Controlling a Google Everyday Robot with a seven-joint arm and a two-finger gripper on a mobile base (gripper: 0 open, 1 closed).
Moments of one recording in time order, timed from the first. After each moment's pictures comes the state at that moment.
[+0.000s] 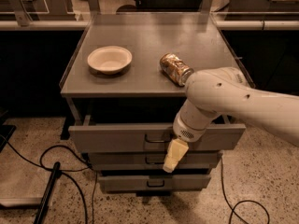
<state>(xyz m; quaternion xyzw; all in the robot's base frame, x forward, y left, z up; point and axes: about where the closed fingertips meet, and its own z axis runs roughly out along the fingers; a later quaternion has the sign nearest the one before) 0.494 -0.091 0.693 -0.56 0.81 0.06 0.12</state>
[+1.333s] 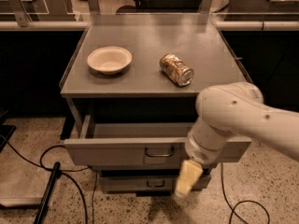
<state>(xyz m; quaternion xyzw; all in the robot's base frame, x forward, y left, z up) 0.432 -0.113 0.681 -0.55 0.83 0.07 0.06</state>
